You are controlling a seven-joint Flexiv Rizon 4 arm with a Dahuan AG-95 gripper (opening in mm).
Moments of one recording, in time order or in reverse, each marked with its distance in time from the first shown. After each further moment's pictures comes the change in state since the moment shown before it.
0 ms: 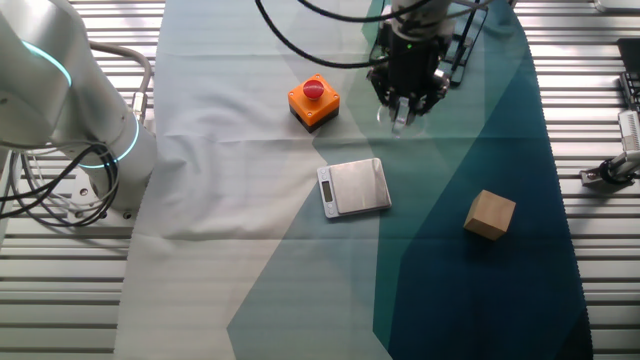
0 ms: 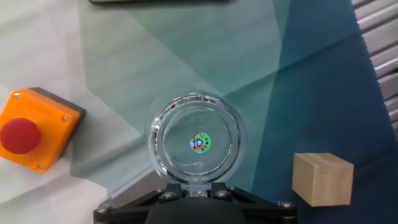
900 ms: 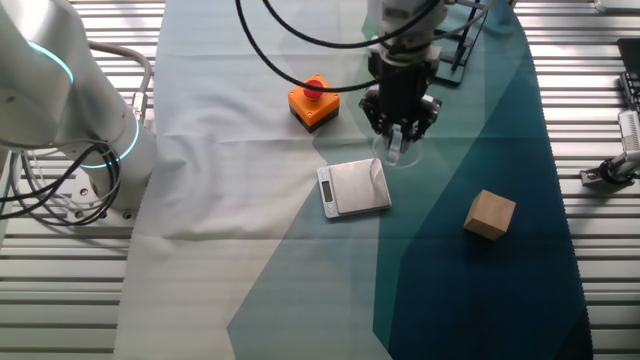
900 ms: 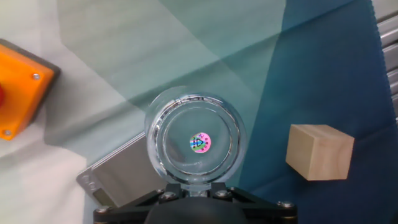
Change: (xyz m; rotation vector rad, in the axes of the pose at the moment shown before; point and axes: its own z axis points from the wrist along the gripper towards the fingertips) arm 0.027 -0.006 0.036 0.075 0.106 -0.030
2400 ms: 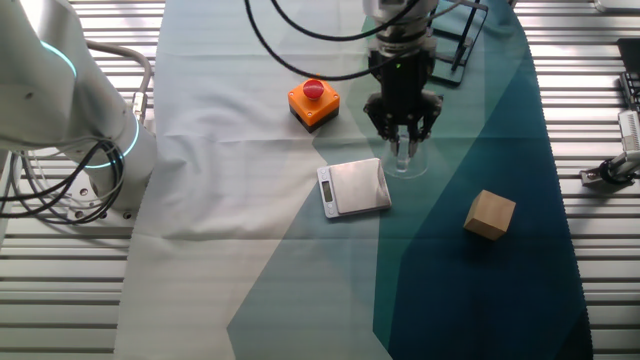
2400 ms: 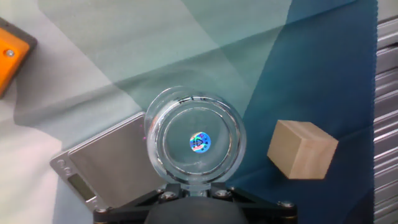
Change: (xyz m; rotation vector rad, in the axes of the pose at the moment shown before) arm -0.006 -0.013 0.002 0.117 0.143 -0.117
